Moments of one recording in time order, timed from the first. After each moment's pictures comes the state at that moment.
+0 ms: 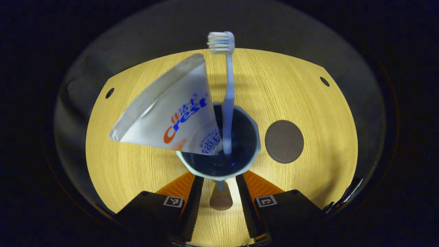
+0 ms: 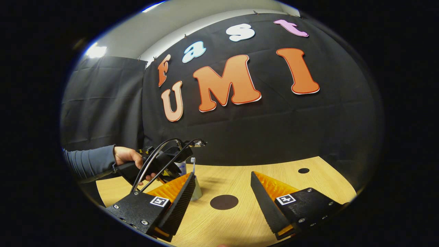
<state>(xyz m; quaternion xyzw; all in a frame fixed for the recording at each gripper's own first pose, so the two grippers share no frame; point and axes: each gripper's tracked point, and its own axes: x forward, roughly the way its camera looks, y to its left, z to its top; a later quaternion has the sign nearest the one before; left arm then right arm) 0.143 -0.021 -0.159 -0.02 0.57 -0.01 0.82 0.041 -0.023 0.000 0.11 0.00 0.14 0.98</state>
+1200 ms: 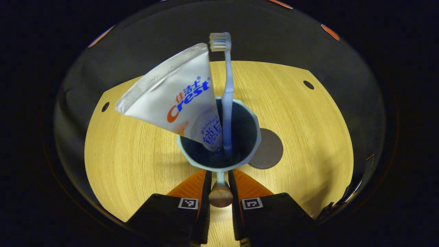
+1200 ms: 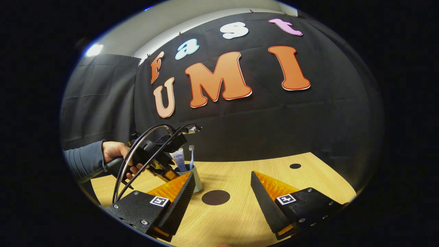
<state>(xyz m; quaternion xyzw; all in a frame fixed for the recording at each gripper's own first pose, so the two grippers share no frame) 0.161 -0.058 -0.112 0.00 0.51 -0.06 0.86 0.042 -0.041 -0.022 0.11 0.02 0.10 0.99</state>
